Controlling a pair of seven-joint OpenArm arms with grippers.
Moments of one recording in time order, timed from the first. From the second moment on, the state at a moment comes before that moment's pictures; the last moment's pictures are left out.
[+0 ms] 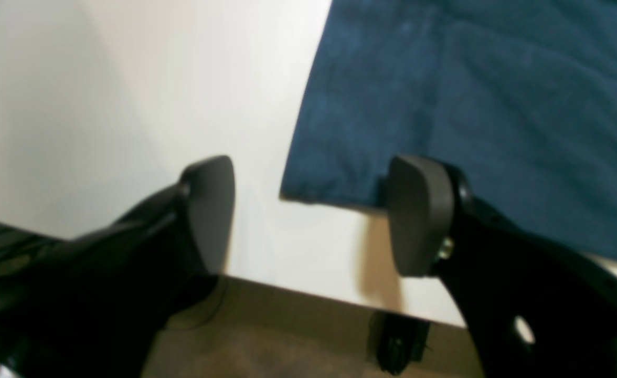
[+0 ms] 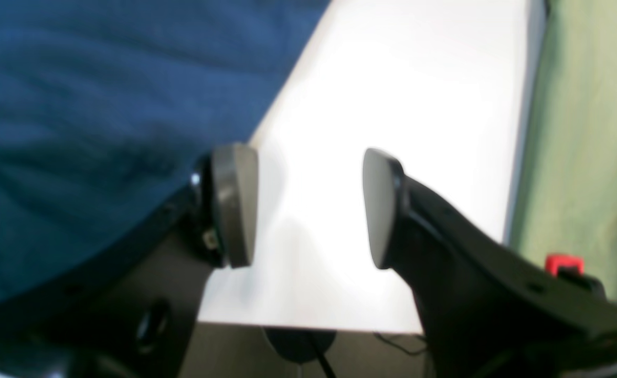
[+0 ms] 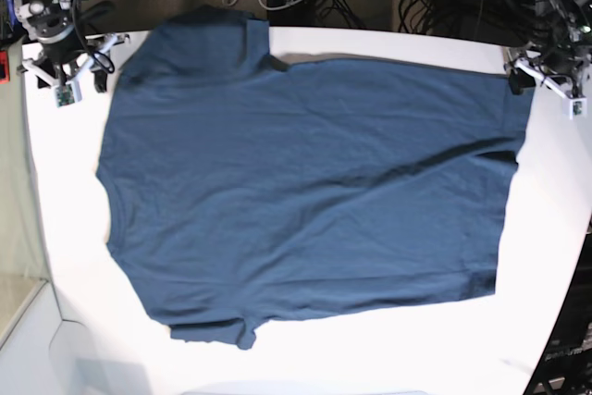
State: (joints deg) left arm 16.7 -14.0 -41.6 86.4 -18.5 -30.4 45.7; right arm -23.8 0.8 37.8 104.0 -9.5 40.1 -26.0
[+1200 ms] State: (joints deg) left arm 14.9 -14.4 -37.6 81.8 -19.8 -30.4 40.9; right arm -28.5 -9.4 35.7 113.9 -9.3 40.1 -37.9
